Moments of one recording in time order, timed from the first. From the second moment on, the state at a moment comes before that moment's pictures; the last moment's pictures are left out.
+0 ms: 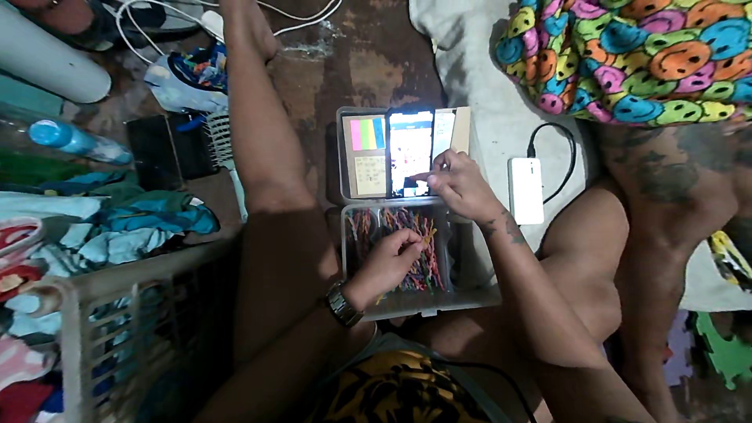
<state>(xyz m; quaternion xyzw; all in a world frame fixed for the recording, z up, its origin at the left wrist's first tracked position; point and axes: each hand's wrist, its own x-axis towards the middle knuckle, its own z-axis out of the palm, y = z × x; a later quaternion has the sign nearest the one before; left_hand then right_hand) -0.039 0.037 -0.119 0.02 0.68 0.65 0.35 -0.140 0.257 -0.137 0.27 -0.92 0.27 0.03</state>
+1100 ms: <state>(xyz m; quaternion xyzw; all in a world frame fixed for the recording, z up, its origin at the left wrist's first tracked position) -0.040 0.038 -0.119 0.02 0.68 0.65 0.35 -0.143 0.254 -0.135 0.24 -0.94 0.26 0.00</state>
